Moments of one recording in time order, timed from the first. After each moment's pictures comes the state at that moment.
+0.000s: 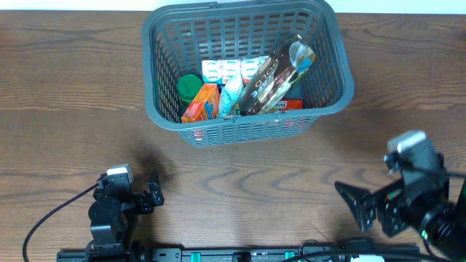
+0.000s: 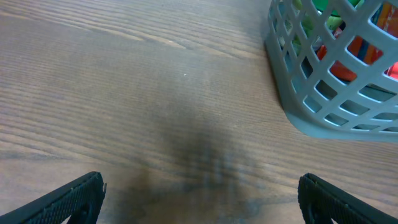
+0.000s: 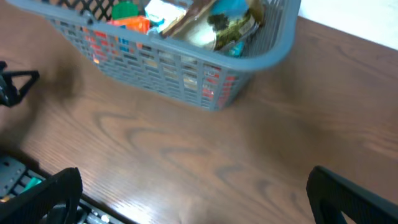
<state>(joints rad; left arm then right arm) 0.05 0.01 0.16 -0.68 0.05 -0.14 0.09 0.87 1.69 -1.57 -0.24 -0.24</state>
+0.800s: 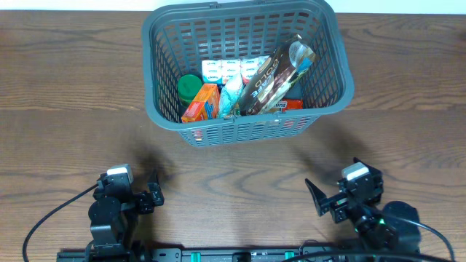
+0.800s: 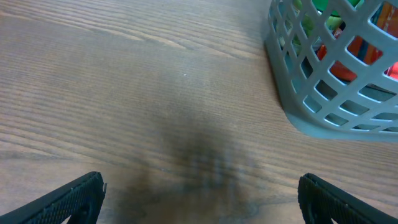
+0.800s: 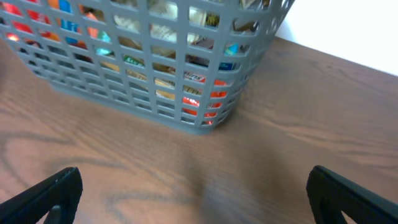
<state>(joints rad) 0.05 0.01 0.16 -0.68 0.05 -0.14 0.09 0.12 0.44 -0.75 -0.23 -0.21</state>
